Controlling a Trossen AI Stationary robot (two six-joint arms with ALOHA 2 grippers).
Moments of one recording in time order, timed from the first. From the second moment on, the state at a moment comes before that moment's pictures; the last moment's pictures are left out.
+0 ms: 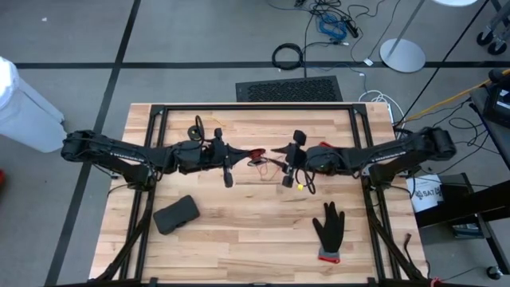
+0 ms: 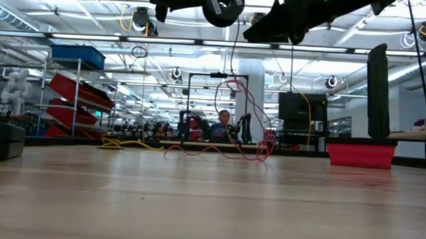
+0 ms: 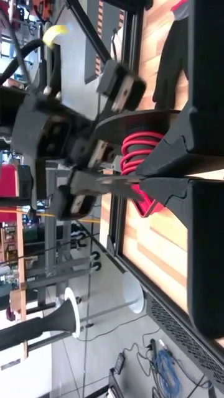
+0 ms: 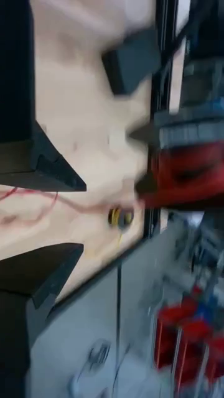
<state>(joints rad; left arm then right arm) -0.07 1.25 0.81 0.35 -0.29 0.01 0.08 1.30 0.78 0.22 0.40 -0.07</state>
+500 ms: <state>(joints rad) -0.07 1.25 0.81 0.35 -0.26 0.00 0.05 1.39 0.78 0.36 0.42 -0.12</state>
